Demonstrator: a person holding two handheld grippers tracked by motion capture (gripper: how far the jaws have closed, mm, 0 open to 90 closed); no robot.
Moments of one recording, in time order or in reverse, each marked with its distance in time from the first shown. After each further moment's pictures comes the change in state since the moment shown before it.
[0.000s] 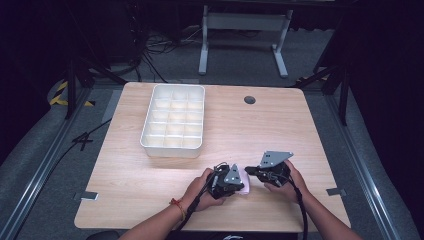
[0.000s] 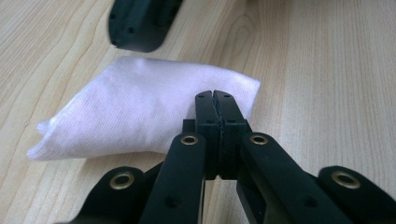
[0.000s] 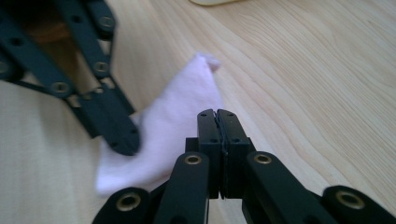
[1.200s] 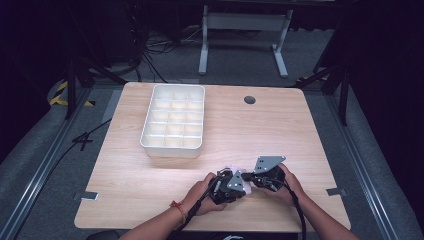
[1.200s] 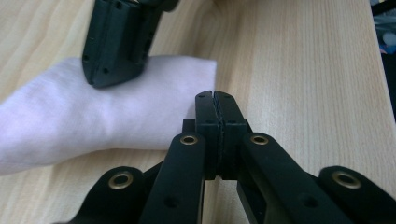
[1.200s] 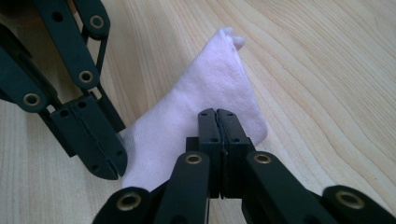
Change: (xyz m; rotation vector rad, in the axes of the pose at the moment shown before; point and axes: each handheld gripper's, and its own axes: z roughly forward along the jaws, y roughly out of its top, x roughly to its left) left arm -0.013 -0.001 0.007 0.038 -0.069 0.033; right arm 0.011 -0.002 0.014 0.063 0.035 -0.016
